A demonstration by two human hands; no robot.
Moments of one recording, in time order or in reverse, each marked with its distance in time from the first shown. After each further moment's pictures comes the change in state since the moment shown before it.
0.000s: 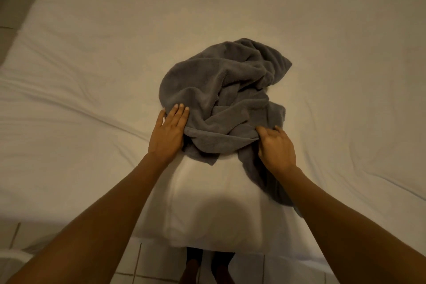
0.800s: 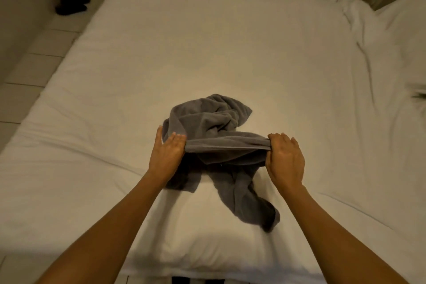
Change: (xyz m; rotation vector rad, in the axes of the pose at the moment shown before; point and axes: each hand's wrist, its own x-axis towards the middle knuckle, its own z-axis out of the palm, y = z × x) left_hand 0.008 0.054 -0.138 0.137 0.030 0.030; right_hand -0.039 0.022 -0.165 0.003 0.378 0.204
